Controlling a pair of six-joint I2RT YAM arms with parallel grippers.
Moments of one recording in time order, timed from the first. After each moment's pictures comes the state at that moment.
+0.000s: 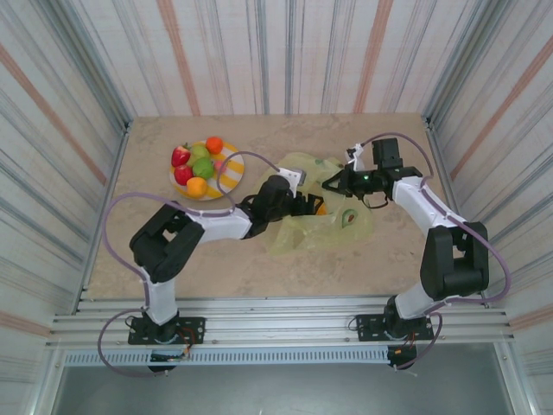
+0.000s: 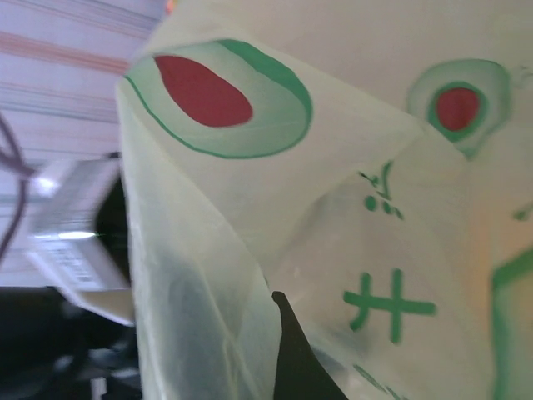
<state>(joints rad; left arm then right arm) -0.80 1.86 1.04 0.37 0.11 -0.47 0.14 1.54 1.09 -0.49 -0.83 0.44</state>
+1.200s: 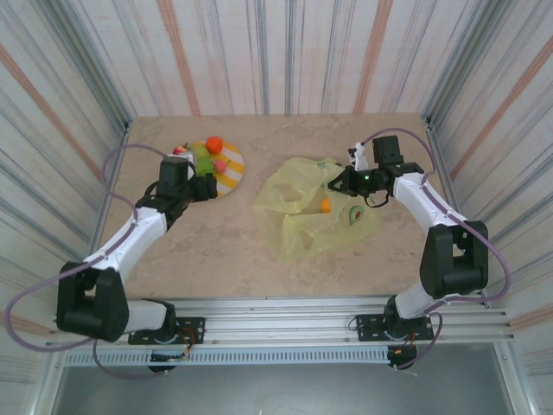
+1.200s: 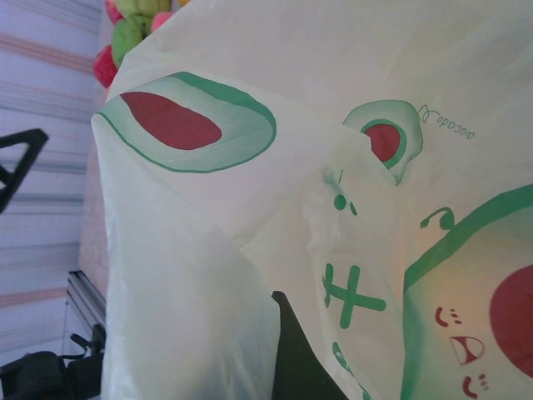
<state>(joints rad) -0.21 1.34 0.88 -0.26 -0.05 -0.29 0.14 1.55 1.14 -0.56 -0.71 0.31</state>
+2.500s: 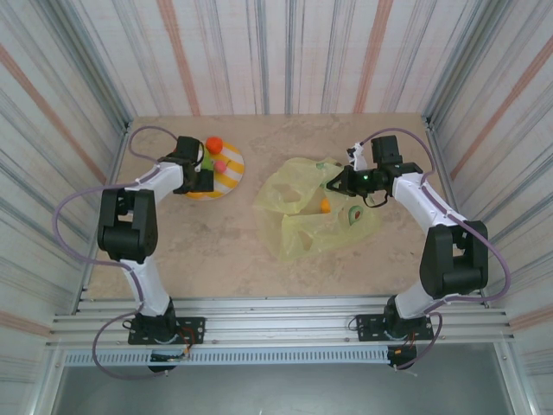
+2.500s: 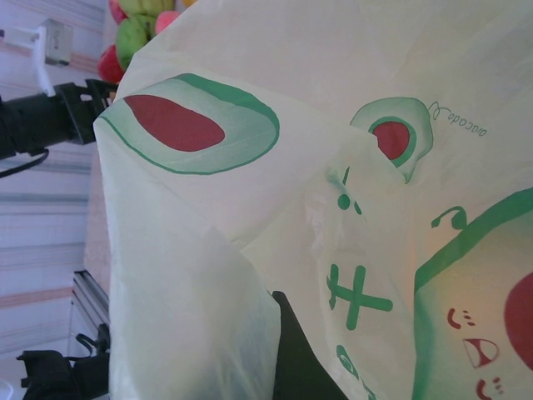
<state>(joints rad) -0.13 1.89 1.30 -0.51 -0.10 -0.13 0.14 1.55 1.14 -0.56 -0.71 0.33</state>
